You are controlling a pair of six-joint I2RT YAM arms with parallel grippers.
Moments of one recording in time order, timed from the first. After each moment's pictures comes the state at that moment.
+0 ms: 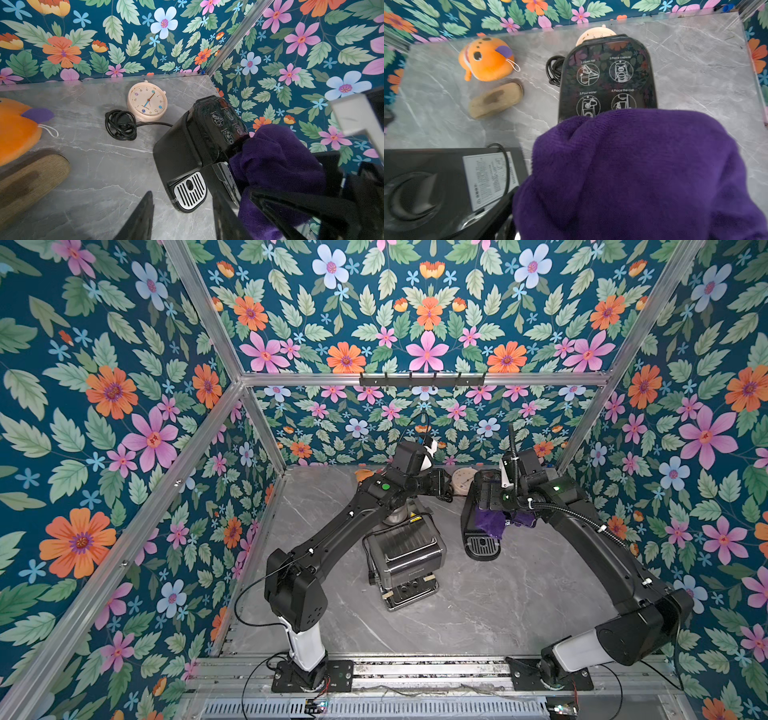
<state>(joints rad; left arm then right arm) -0.70 1.78 1.76 -0.46 0.16 -0.45 0.38 1.50 1.60 -0.98 0.13 0.38</state>
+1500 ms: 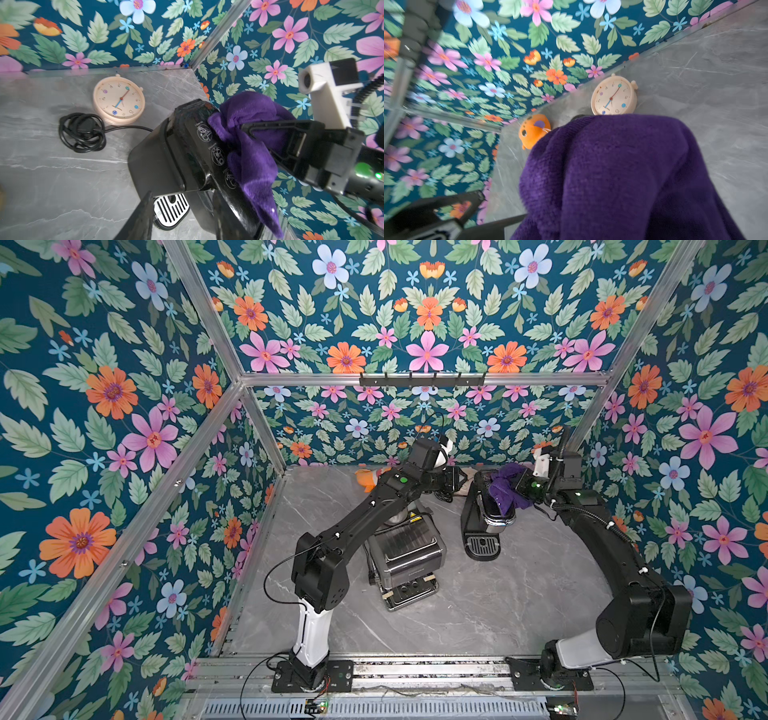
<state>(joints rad) -0.71 1.99 1.95 -0.43 0.29 -0.52 -0.01 1.48 1.30 -0.38 -0.36 0.57</state>
